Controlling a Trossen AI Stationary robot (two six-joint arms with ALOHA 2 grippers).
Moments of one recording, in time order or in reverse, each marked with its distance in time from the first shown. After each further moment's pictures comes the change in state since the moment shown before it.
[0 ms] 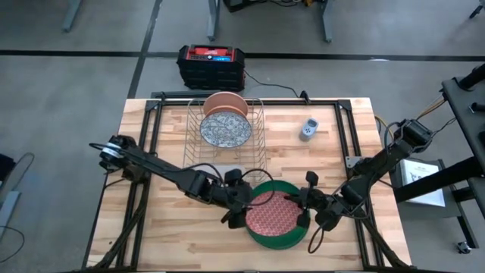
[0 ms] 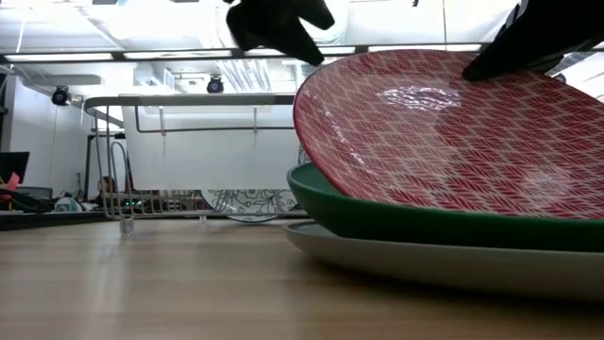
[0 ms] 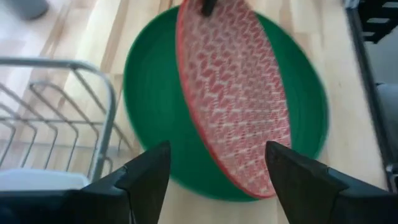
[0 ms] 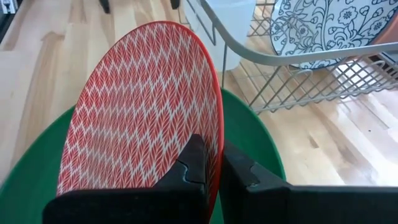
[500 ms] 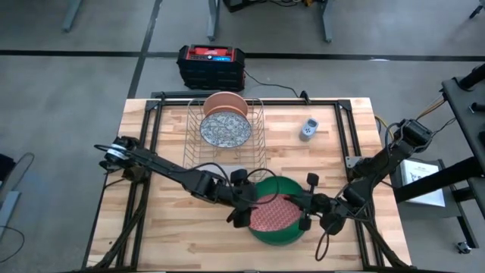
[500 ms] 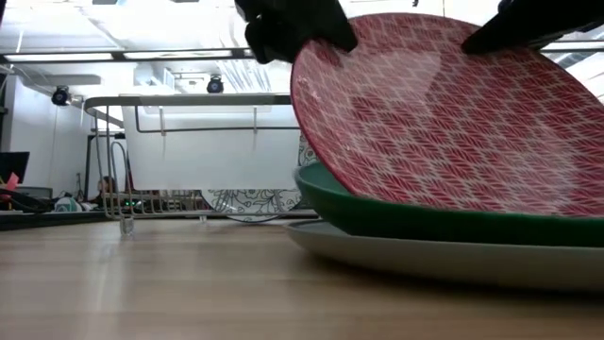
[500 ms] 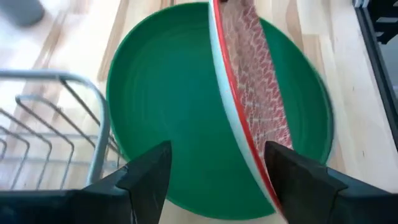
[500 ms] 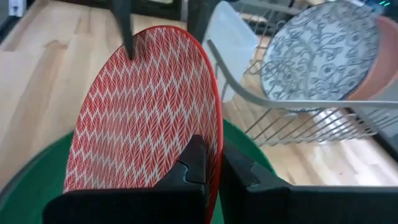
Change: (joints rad) left arm 0.022 0.049 0.000 0.080 0.011 0.055; right arm 0.041 0.000 0.001 0.091 0.111 -0.202
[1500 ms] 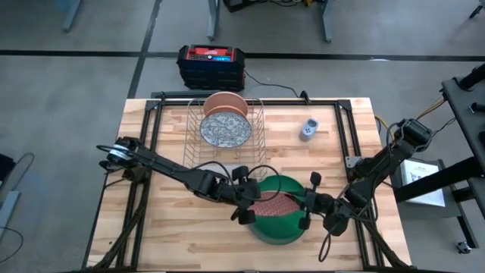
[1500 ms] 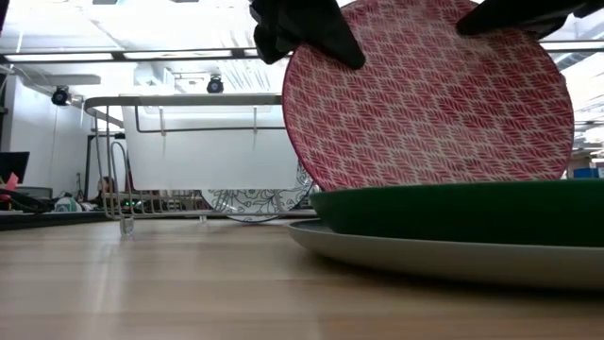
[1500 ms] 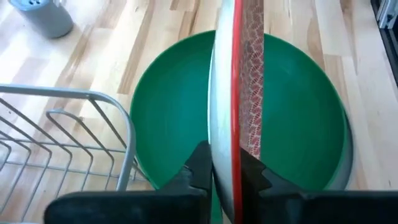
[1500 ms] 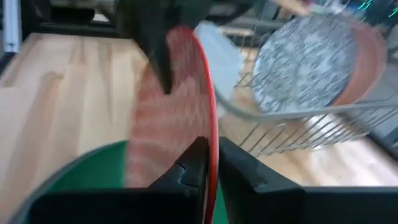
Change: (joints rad) left arm 0.005 0.017 0.020 0.040 -0.073 -0.002; right arm 0.017 -0.009 0.001 0.057 0.105 0.019
